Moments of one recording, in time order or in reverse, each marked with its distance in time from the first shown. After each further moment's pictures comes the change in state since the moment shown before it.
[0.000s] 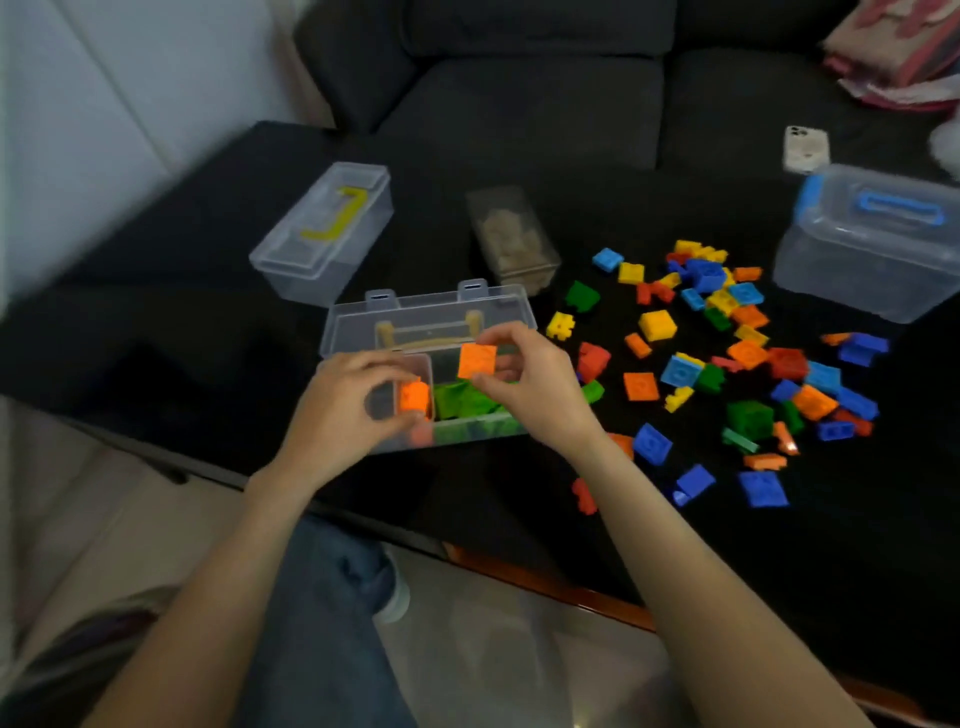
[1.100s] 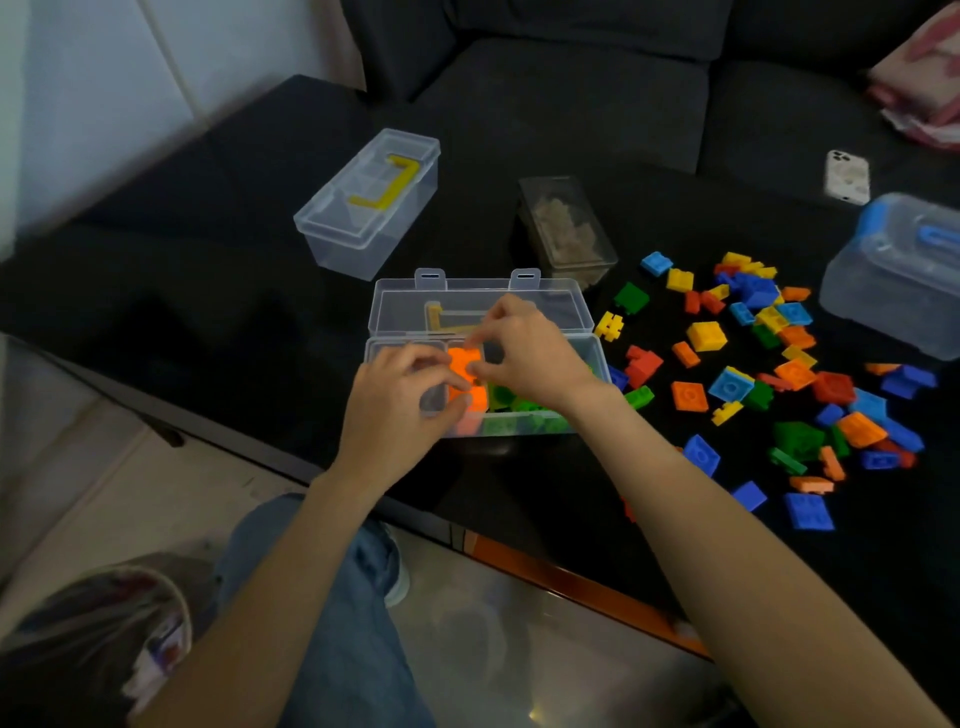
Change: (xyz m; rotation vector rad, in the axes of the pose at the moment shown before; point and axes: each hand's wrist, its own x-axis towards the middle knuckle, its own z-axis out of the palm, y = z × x) left_hand -0.017 -0.010 0.018 0.025 0.170 0.023; right_hand 0.051 -0.017 0.044 -0.708 -0.305 -0.156
